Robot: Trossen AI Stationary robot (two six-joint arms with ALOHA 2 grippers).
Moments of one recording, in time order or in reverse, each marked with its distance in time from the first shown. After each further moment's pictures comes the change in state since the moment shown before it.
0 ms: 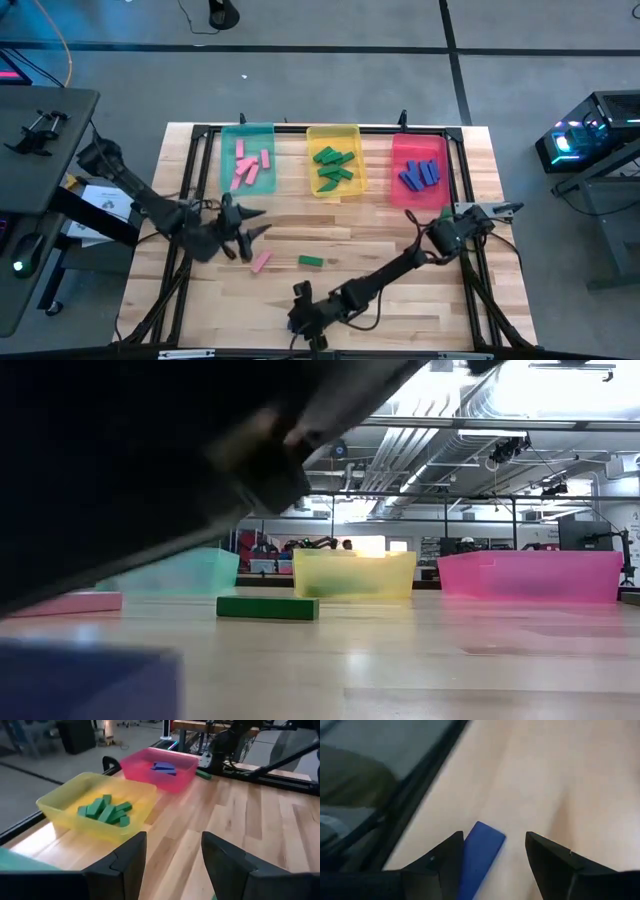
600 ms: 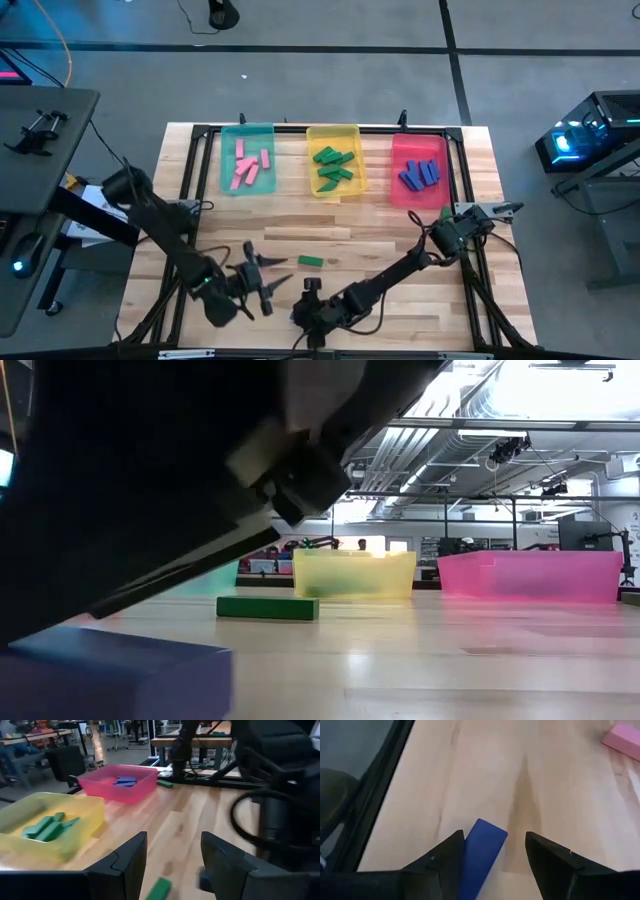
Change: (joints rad) left arm -0.206 0.578 0.219 0.393 -0.197 0.069; right arm 0.027 -0.005 0.018 -0.151 0.196 0.219
